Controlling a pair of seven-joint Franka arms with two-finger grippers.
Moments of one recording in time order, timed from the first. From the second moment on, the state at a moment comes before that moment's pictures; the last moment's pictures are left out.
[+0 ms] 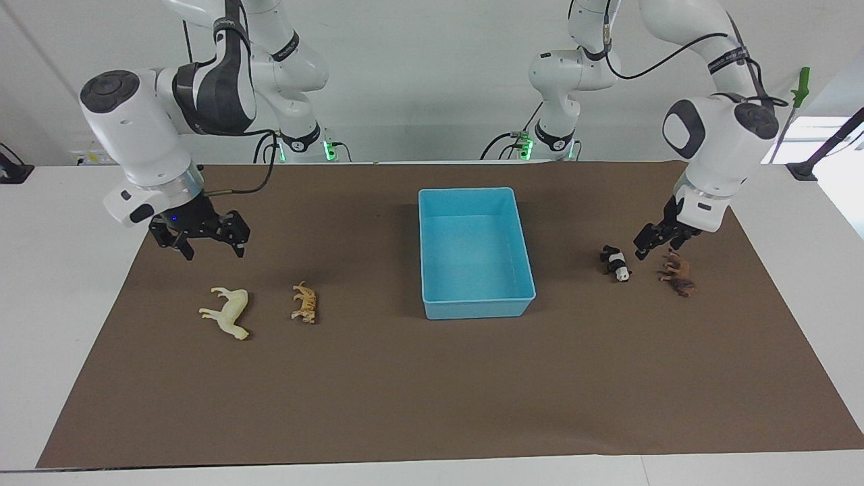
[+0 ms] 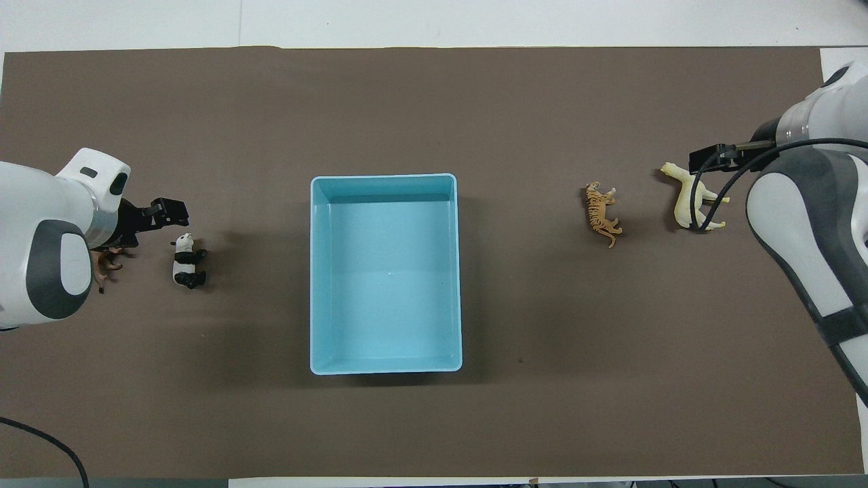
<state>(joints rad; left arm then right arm) -0.05 0.14 0.08 -2.14 -0.04 2.34 -0.24 -0.12 0.20 0.07 -1.79 0.00 2.08 -0.07</state>
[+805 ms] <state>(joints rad) -0.05 0.15 0.08 -2.26 -0.04 2.49 -0.27 -0.14 0.26 0.08 -1.89 0.00 2.17 0.13</state>
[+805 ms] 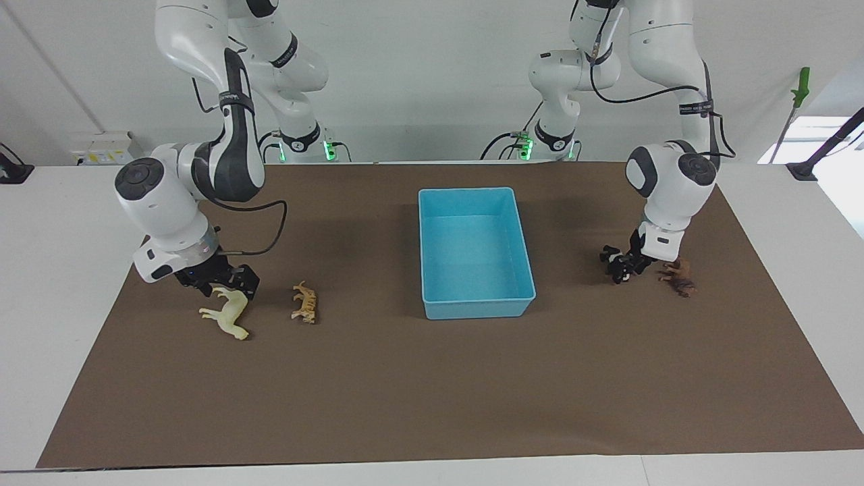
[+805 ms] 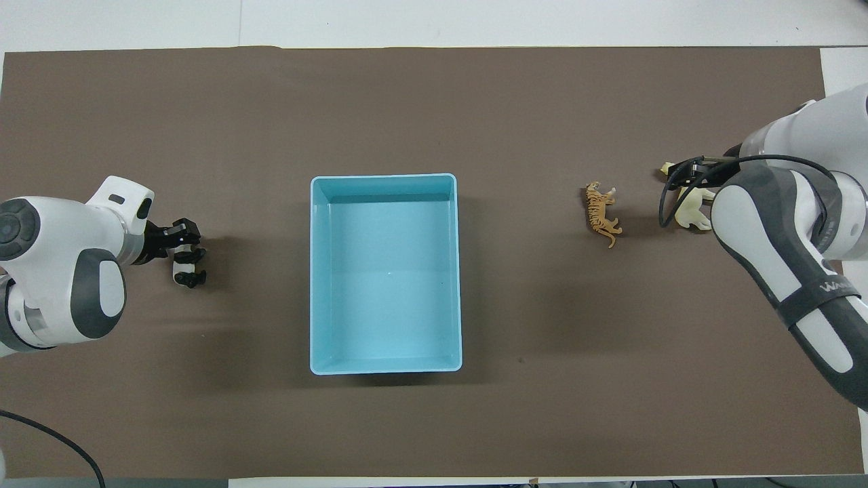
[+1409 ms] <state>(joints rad) -0.07 0.16 0.08 -2.01 -0.04 2.16 -0.32 -0.15 0.23 0.07 -2.01 -0.01 2.18 0.23</state>
